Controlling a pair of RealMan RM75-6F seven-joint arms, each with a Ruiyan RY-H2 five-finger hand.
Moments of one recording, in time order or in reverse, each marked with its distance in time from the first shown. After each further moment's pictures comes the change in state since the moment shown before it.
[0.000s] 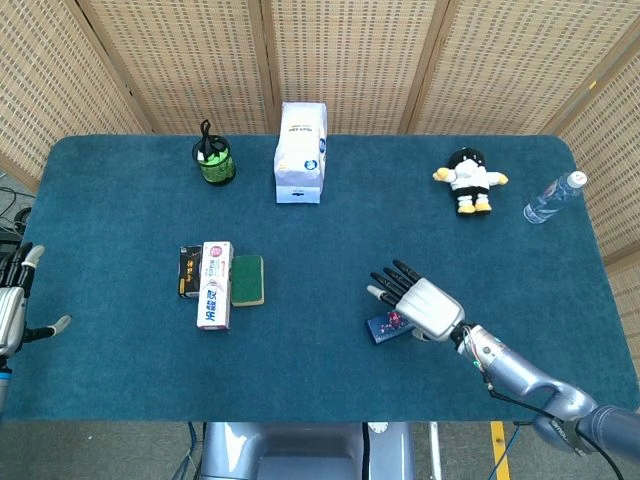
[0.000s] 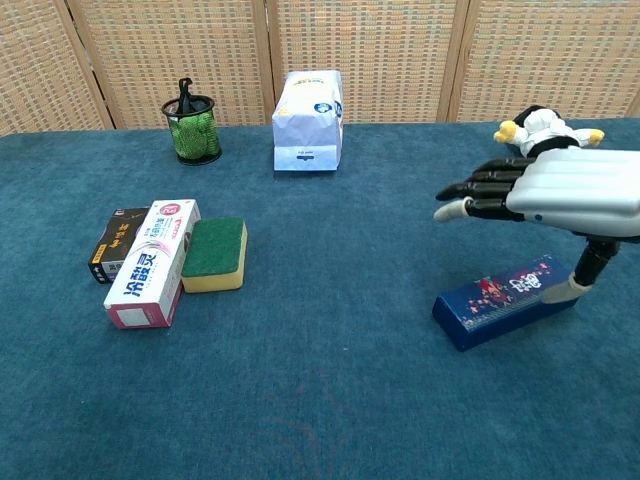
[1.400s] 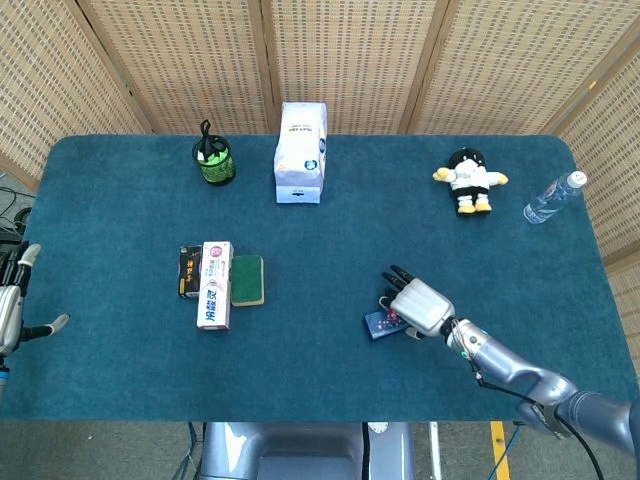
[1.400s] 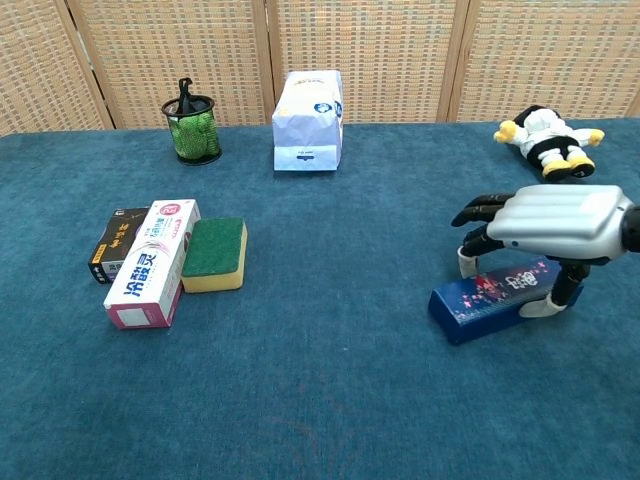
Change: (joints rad) left arm 0.000 0.006 -0.005 0.001 -0.007 -0.003 -0.016; right arm 0.053 -0.103 -0.031 0.131 0.053 -0.080 0.095
